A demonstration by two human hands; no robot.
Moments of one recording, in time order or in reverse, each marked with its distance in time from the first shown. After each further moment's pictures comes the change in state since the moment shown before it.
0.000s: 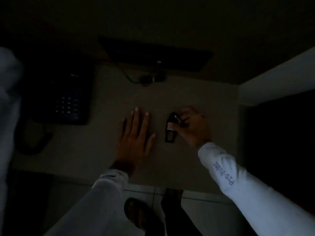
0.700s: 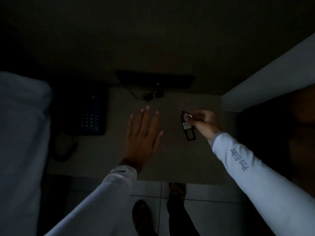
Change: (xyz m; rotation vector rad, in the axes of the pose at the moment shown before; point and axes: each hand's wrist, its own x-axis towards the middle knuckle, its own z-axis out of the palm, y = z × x) left_hand 0.019 0.026 -0.104 0.065 0.199 0.153; right_hand -0.029 -0.052 -0.076 0.392 0.038 0.131
